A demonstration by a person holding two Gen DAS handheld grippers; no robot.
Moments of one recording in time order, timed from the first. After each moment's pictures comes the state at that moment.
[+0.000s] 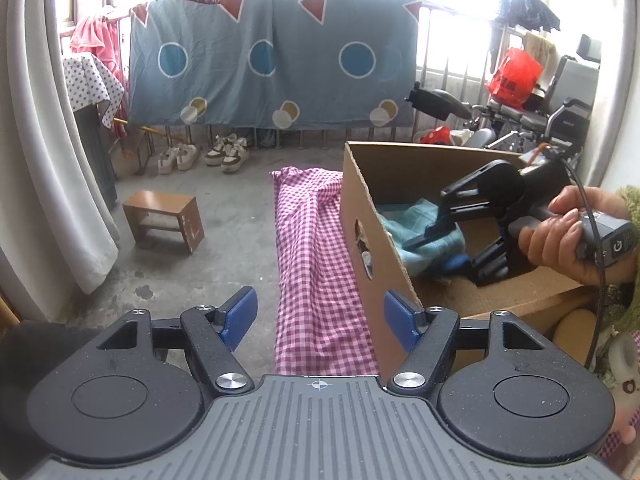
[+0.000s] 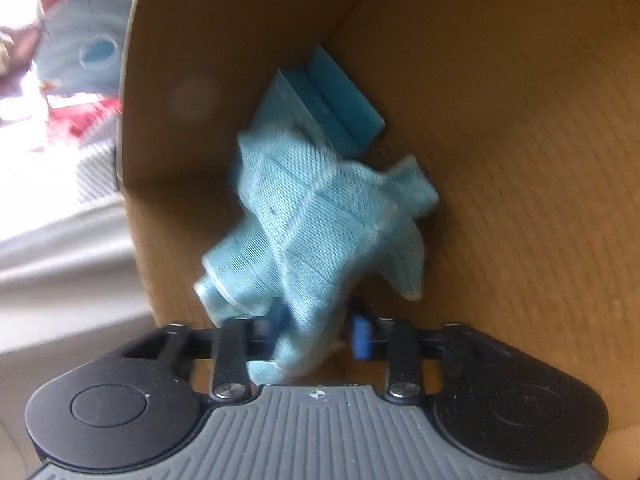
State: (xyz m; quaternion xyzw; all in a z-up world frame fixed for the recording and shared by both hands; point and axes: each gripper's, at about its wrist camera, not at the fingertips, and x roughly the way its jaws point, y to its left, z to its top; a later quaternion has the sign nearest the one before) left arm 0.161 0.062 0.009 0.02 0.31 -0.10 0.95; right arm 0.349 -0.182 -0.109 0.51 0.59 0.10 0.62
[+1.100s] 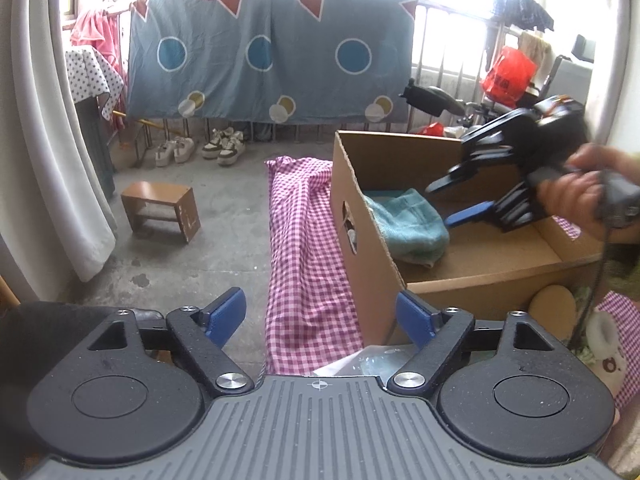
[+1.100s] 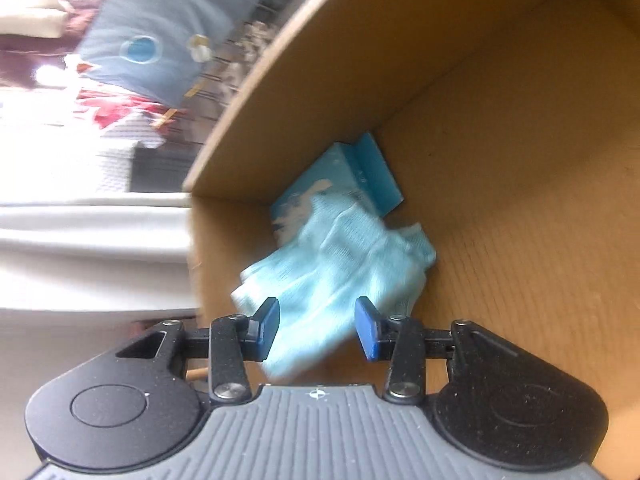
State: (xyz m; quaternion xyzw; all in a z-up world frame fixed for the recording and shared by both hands) left arm 0.136 0.061 0.008 0.01 0.32 -0.11 0.94; right arm 0.311 -0.232 -0.026 0.45 0.51 0.13 0.72
